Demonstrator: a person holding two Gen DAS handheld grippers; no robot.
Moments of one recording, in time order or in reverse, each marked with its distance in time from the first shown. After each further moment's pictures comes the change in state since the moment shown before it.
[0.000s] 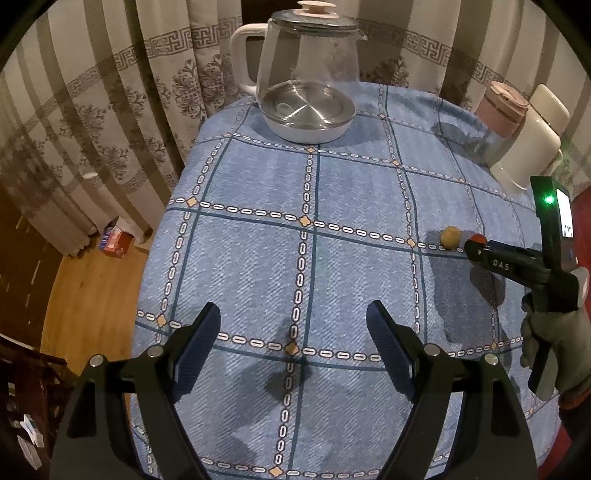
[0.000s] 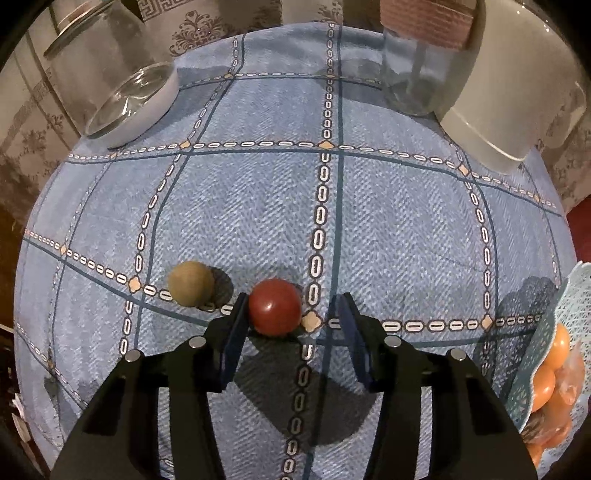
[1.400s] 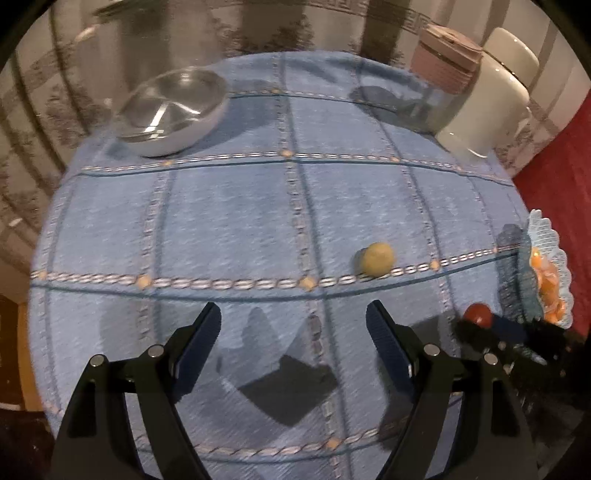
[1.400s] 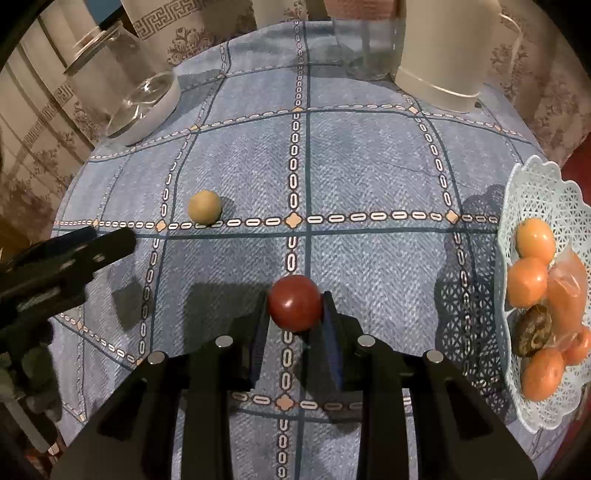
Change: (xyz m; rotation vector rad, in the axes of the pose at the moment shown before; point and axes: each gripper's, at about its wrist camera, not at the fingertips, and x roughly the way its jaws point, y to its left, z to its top) left arm 0.089 -0.109 0.043 0.178 0.060 -0.210; right arm -0.045 -0.015 -0.060 0.126 0.009 0.072
